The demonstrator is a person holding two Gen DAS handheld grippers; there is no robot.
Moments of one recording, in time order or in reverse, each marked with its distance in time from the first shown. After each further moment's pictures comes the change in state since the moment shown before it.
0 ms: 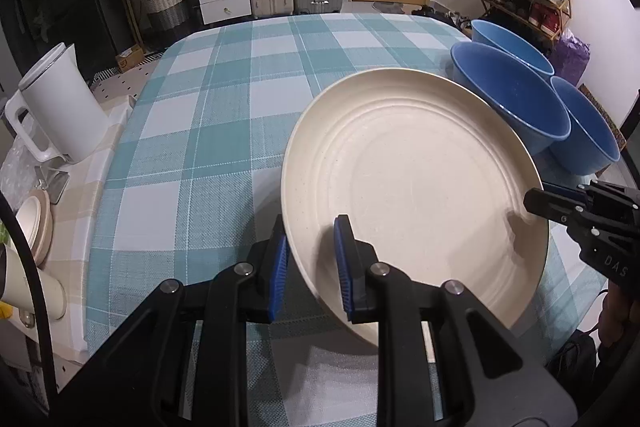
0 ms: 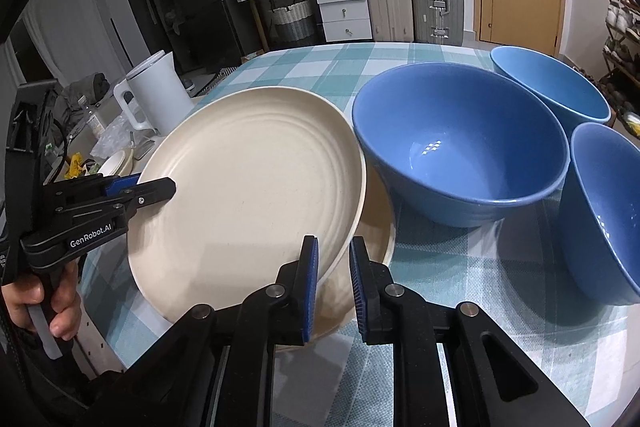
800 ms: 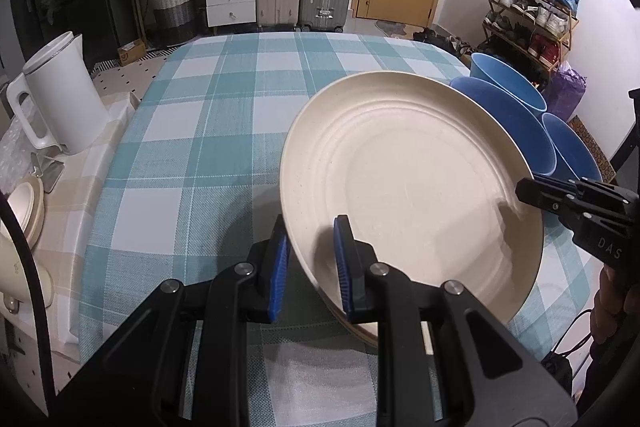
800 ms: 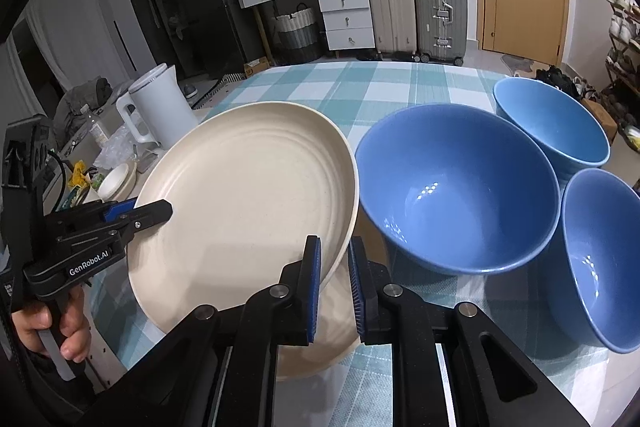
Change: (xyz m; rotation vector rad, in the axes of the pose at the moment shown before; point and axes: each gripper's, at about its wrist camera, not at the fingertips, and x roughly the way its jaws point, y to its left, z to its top) left arm -0.024 0.008 0.007 -0.088 -0.050 -0.047; right arm -0.016 -0.001 0.034 -0.025 -0.022 -0.006
